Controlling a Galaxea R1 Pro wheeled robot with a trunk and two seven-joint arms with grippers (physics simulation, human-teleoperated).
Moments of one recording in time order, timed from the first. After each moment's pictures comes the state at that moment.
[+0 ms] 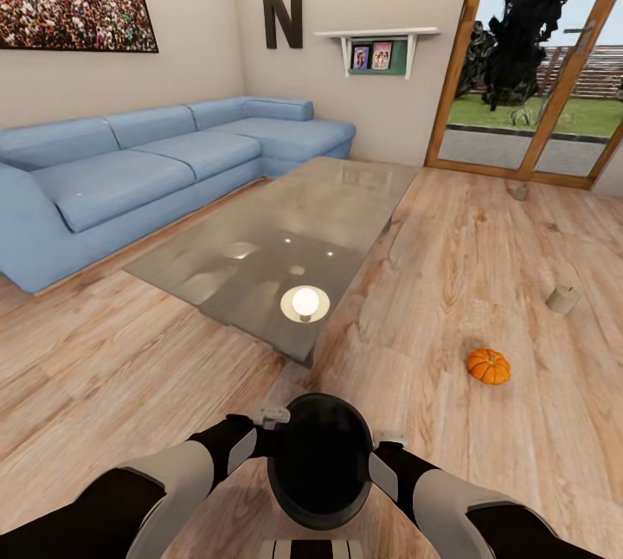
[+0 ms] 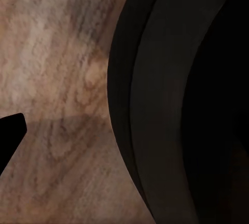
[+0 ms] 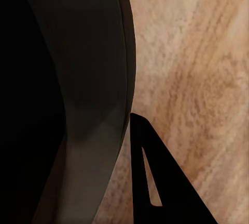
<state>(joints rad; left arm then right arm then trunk) -0.88 -0.17 -0.26 -0.01 0.24 0.32 0.00 -0.79 0.17 0.04 -0.02 -0.17 0.25 -0.24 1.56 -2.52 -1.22</state>
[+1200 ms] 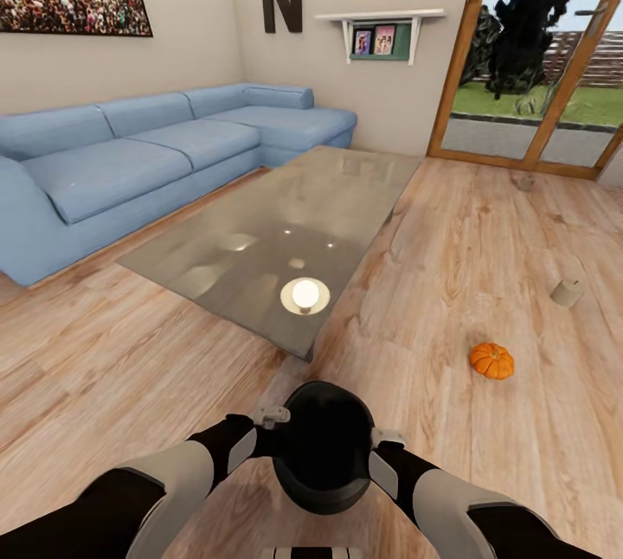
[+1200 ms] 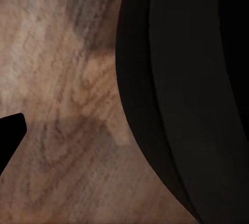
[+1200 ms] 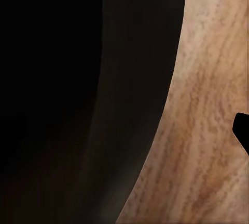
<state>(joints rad) -0.88 -0.17 -0.25 -0.01 0.24 0.32 -0.01 -0.79 0.17 0.00 -0.02 -0.17 0.23 -0.20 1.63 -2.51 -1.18</state>
